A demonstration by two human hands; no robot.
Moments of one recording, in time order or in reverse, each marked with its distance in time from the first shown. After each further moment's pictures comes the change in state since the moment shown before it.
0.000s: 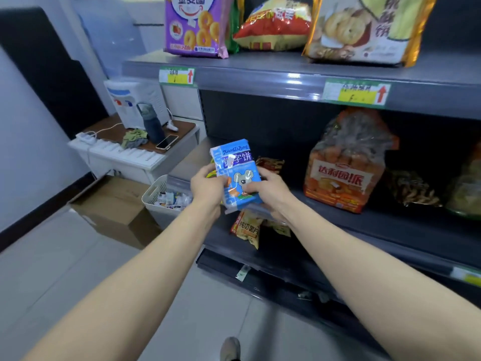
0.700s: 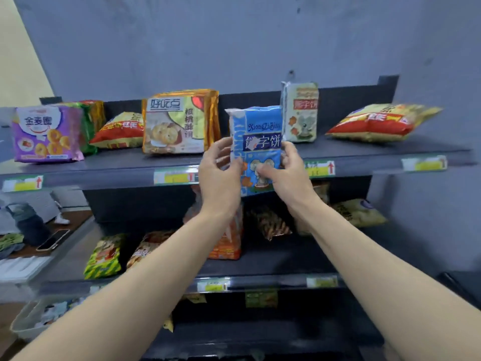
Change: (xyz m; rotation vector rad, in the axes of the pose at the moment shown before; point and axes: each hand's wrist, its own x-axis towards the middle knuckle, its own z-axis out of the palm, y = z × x) left_hand -0.215 0.076 0.234 -0.085 -0.549 0.680; right_hand -0.191 -0.147 -0.241 -0.067 0.510 -0.720
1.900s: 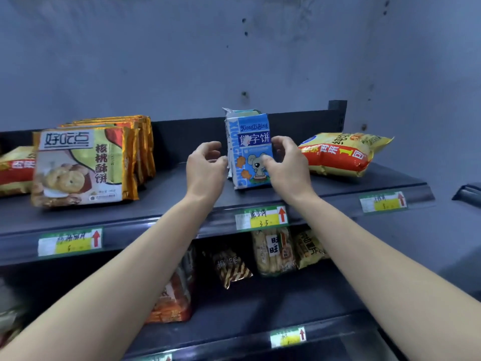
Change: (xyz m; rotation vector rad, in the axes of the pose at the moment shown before) left_hand 0.115 -0.046 0.130 0.184 -0.120 -0.004; right_hand 0.127 0.003 -0.109 -0.627 0.303 -0.151
